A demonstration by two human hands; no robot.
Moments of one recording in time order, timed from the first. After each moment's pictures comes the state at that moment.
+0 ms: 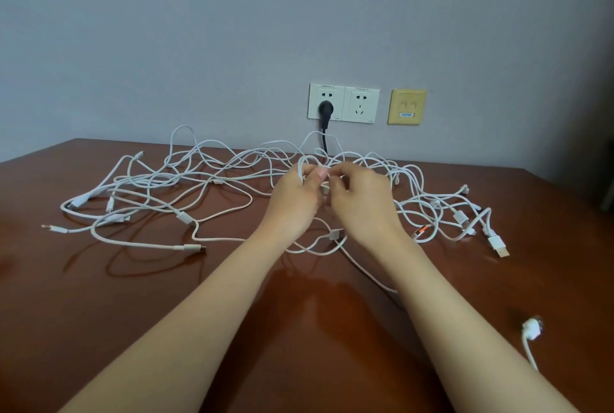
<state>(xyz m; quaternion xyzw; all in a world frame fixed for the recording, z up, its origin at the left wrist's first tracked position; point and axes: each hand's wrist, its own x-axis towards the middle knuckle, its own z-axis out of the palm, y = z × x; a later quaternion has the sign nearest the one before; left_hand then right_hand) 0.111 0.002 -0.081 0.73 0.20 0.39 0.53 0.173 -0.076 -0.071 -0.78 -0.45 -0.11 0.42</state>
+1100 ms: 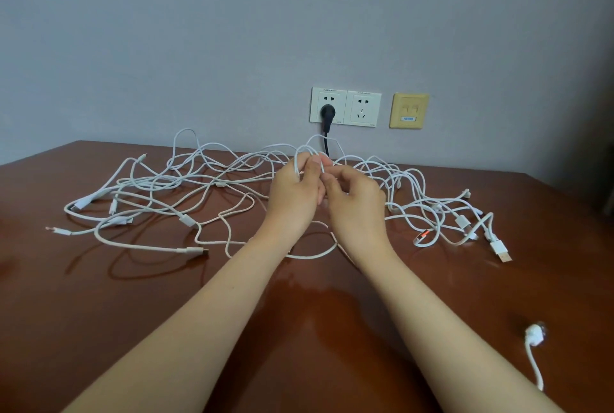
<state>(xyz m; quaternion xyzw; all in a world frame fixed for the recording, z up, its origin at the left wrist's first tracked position) 0.109 -0.002 -0.072 0.69 0.17 0.47 0.53 0.153 -0.067 -0.076 -0.69 -0.40 -0.05 0.60</state>
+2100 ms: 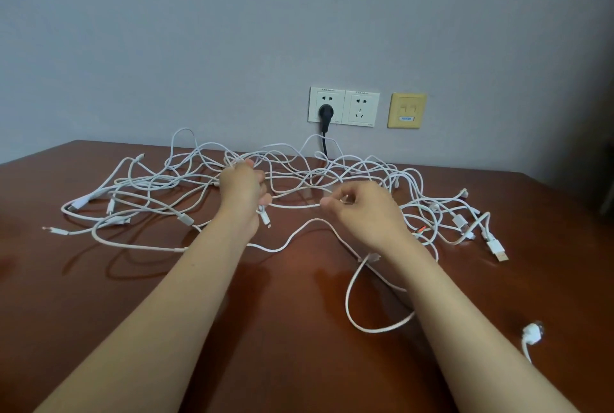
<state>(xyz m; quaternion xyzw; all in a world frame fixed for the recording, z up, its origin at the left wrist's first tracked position) 0.090 0.041 -0.064 0.43 0.31 0.46 0.72 0.177 -0.087 -0.069 -0.84 -0.42 -0.01 0.35</state>
